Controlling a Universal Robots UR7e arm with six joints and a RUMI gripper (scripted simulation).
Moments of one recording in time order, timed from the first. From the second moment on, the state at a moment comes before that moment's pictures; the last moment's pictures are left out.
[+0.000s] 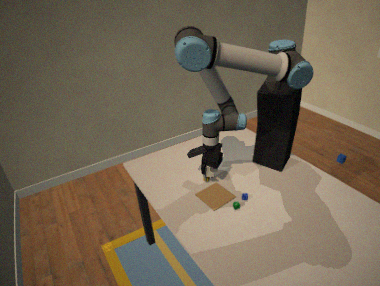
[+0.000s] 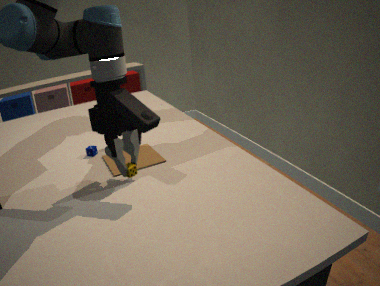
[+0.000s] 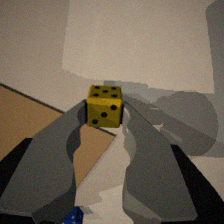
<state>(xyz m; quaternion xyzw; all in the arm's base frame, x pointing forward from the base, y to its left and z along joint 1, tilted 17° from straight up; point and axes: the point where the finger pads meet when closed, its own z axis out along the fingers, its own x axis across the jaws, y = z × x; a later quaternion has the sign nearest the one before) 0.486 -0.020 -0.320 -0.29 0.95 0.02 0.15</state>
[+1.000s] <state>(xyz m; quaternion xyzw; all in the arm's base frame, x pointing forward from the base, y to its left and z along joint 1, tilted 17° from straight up) 0.463 -0.031 -0.238 -0.29 0.95 0.02 0.15</state>
